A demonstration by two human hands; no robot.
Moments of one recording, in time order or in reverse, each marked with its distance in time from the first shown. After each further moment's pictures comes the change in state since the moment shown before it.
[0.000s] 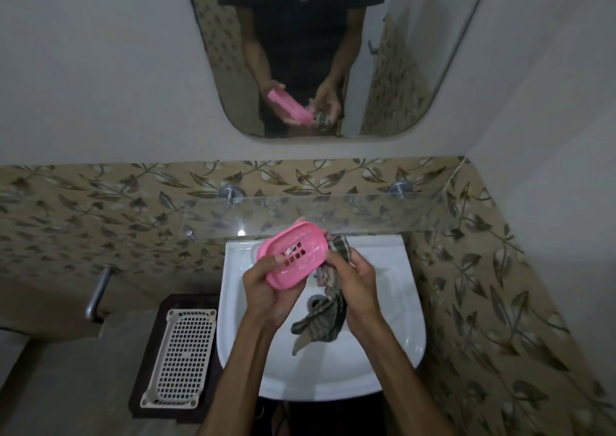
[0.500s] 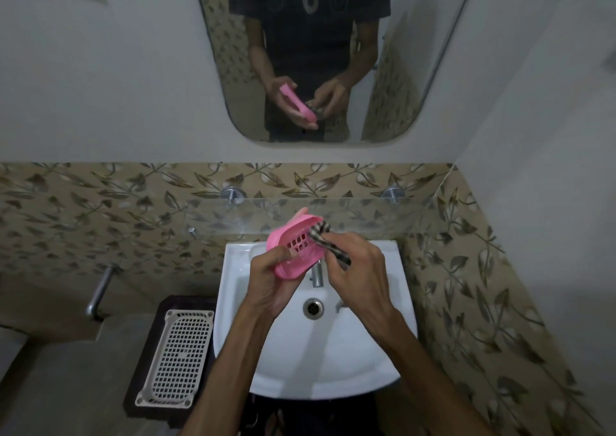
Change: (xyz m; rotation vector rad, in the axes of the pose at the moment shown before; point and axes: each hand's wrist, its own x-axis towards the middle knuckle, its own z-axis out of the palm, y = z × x) left_hand -0.013 0.006 0.040 0.075 -0.061 0.018; right_hand -0.017 -0.041 -0.020 -0.978 -0.052 -0.882
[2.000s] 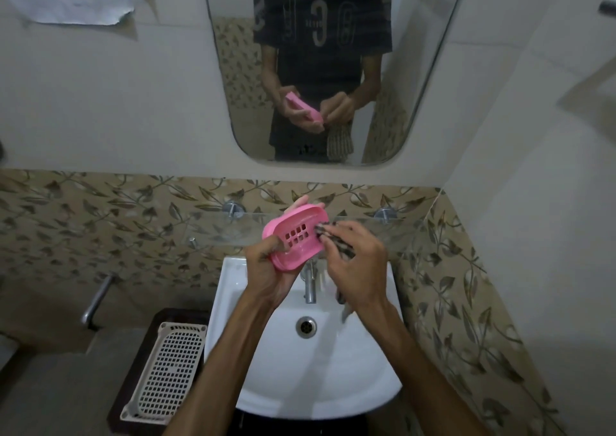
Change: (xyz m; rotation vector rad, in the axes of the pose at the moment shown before) left_hand 0.002 0.009 0.048 0.095 -0.143 0.152; right_hand 0.021 -0.018 -0.028 0.043 0.152 -0.136
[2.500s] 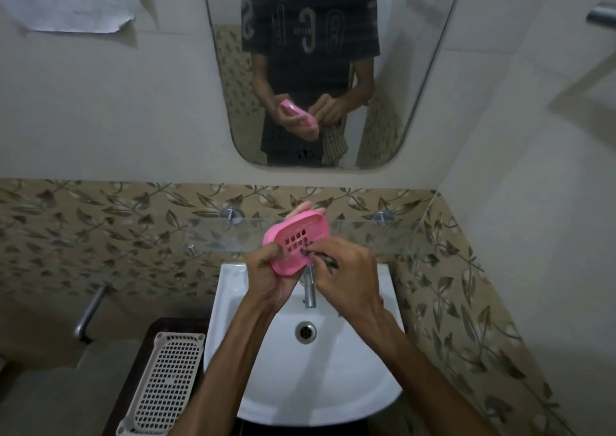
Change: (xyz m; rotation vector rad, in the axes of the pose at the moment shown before) left_hand -0.002 0.003 -0.008 0.003 -0.045 -0.040; right_hand -0.001 -0.008 0.003 -0.087 -0.108 -0.052
